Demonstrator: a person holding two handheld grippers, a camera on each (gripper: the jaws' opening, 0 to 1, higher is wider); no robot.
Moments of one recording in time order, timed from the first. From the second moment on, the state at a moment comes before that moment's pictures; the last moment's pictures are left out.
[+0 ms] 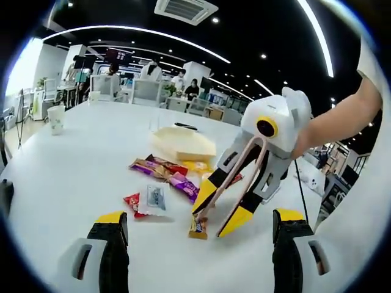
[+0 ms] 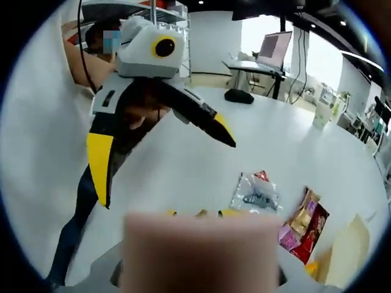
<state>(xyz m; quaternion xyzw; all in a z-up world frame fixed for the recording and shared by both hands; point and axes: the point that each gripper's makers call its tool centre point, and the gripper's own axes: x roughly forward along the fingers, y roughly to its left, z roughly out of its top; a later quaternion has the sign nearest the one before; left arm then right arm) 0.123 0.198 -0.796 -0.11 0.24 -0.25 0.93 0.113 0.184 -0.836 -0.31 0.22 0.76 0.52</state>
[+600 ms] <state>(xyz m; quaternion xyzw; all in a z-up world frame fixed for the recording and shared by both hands) 0.127 0.201 -0.794 -0.12 0.23 -0.24 0.93 0.134 0.175 -0.835 -0.28 0.25 0.70 0.60</state>
